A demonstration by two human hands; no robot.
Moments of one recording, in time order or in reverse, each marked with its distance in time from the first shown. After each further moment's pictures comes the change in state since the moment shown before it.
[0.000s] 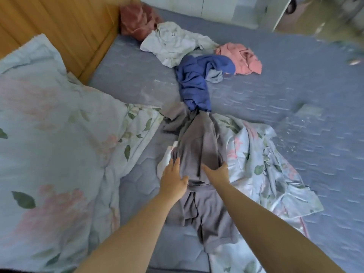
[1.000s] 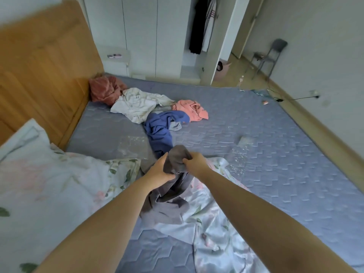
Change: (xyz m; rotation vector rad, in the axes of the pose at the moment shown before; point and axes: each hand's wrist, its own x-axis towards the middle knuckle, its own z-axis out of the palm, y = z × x) left_hand -0.044 0.147 -0.185 -0.171 -0.217 0.325; right_hand -0.145 -0.191 -0.120 -0.129 0.027 -0.418
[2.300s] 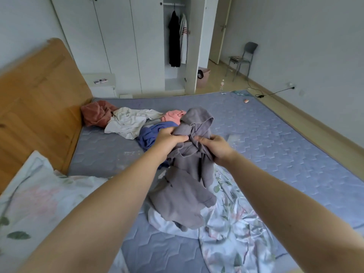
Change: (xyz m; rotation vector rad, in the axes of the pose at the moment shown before) left_hand -0.045 0.149 -0.023 -0.376 0.110 0.163; right_hand -0.076 -0.021 -0.107 0.871 0.036 -0.034
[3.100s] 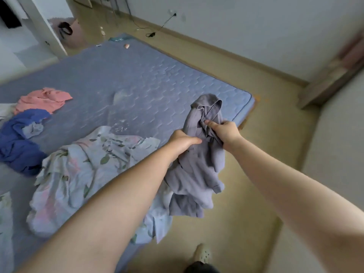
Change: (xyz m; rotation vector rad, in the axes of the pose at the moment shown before) left_hand -0.146 -0.081 0.521 0.384 -0.661 -0.223; right_hand -0.255 0.087 -0.465 0.006 0.884 0.180
